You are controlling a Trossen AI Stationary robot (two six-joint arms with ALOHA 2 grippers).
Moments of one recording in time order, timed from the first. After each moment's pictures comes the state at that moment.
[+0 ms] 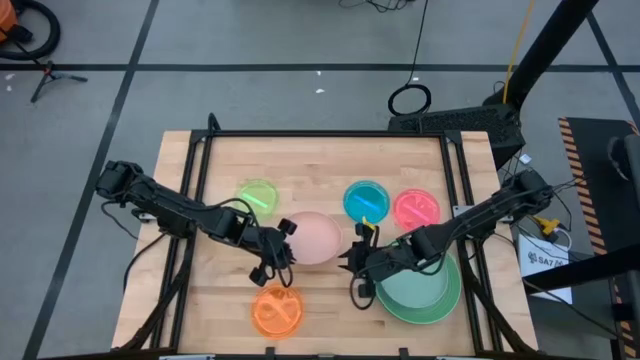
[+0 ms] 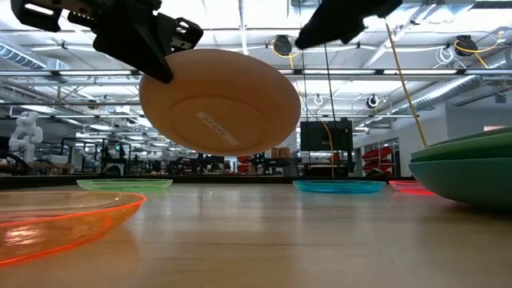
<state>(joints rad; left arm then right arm) -0.32 1.44 0.94 -0.35 0.01 0.27 0.43 1.54 1.06 -0.25 0.36 0.22</state>
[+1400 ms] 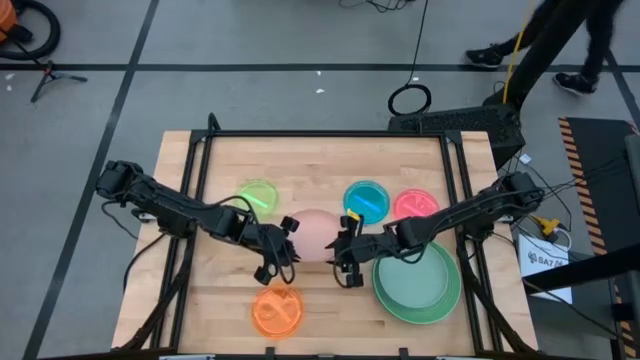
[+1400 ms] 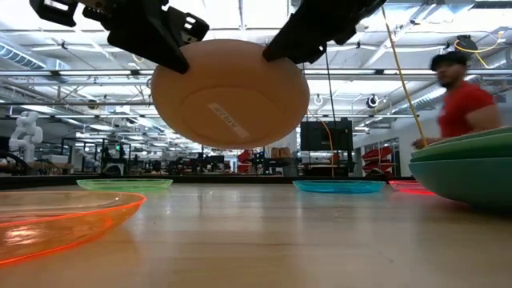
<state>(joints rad) -0.30 1.44 0.94 -0.28 0.00 0.27 0.32 1.62 1.05 -0.10 0.21 0.09</state>
